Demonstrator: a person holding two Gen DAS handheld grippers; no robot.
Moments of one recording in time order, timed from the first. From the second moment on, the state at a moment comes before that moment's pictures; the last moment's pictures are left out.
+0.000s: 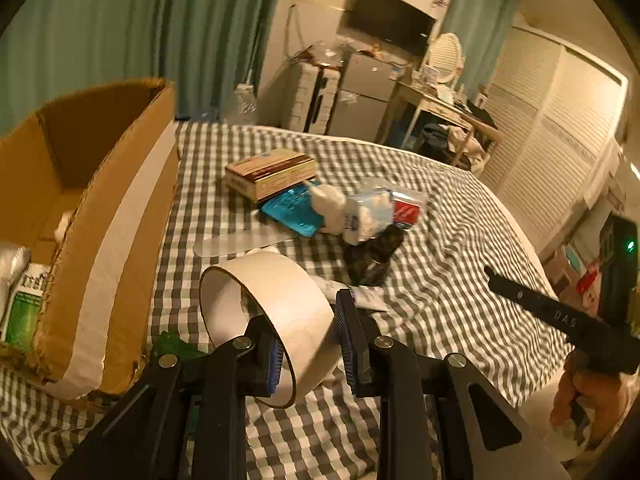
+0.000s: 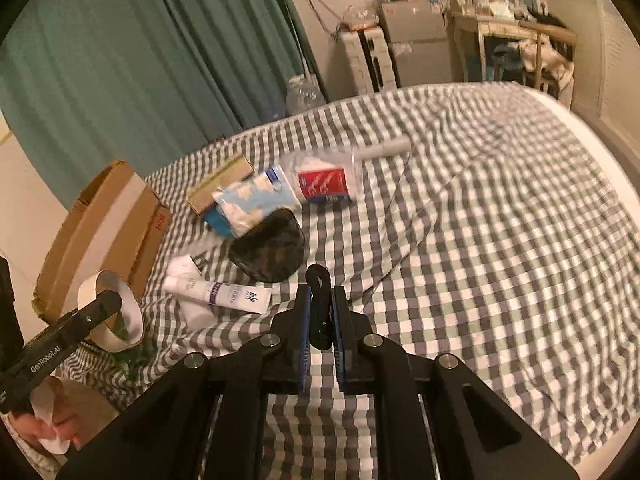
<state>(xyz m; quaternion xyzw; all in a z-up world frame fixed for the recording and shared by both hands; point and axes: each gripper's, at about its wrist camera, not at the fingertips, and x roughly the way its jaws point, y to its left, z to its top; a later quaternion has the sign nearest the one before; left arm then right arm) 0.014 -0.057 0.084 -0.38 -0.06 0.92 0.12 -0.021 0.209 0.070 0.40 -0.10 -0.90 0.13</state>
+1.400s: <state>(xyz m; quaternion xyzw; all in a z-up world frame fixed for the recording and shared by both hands) -0.041 -0.263 0.178 -0.36 -0.04 0.93 0.00 -0.050 -0.104 0.181 0.39 0.00 -0.83 0.39</state>
